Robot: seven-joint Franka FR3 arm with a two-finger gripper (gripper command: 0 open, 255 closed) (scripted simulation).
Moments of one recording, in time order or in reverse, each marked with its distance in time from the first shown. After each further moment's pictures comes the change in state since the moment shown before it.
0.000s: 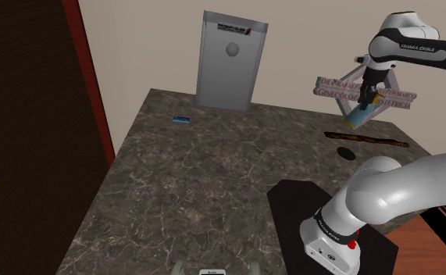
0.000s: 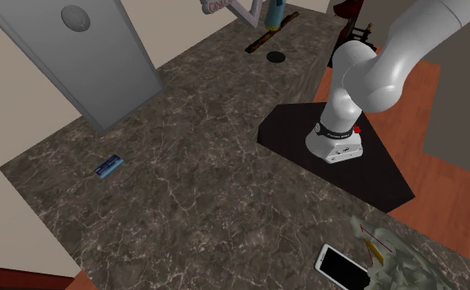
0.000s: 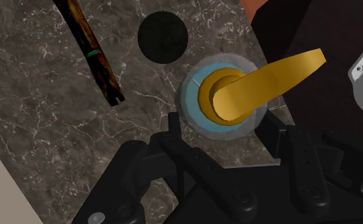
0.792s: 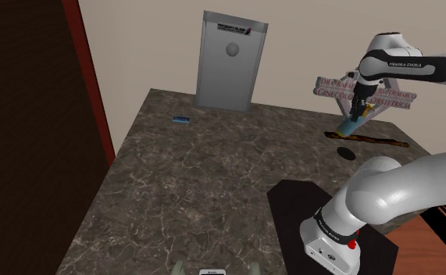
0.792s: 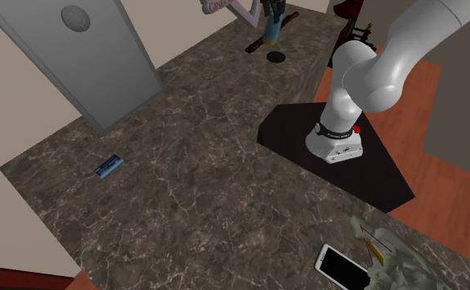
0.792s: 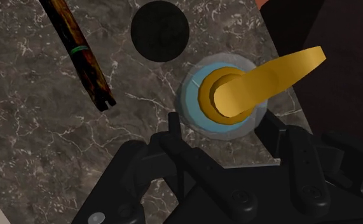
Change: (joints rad) arm -0.001 0.012 -0.067 -0.134 -0.040 0.148 0.040
